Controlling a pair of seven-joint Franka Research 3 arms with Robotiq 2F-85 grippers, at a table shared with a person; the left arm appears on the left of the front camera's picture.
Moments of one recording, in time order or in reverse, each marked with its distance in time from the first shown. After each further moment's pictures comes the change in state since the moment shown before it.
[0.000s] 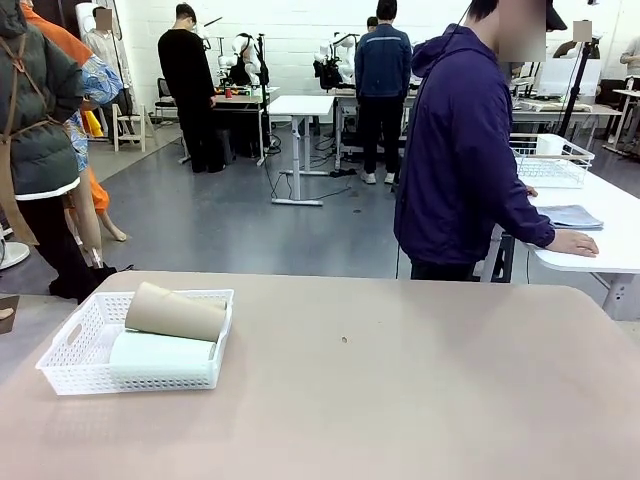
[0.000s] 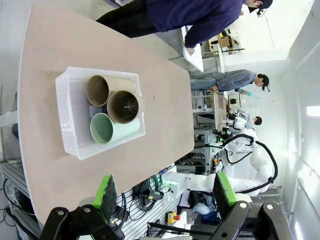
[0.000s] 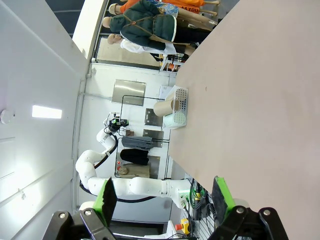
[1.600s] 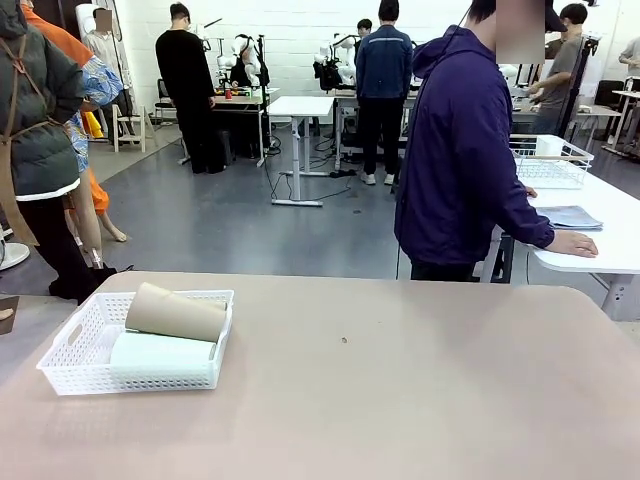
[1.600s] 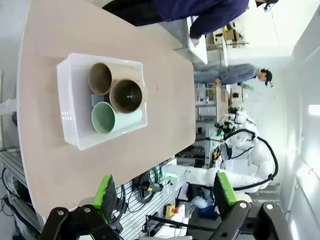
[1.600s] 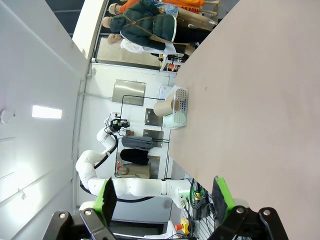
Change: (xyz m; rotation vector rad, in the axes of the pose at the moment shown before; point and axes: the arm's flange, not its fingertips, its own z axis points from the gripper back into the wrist) left arm -0.004 0.004 -0.005 0.014 0.040 0.033; right arm 0.000 0.000 0.000 0.000 0.000 0.000
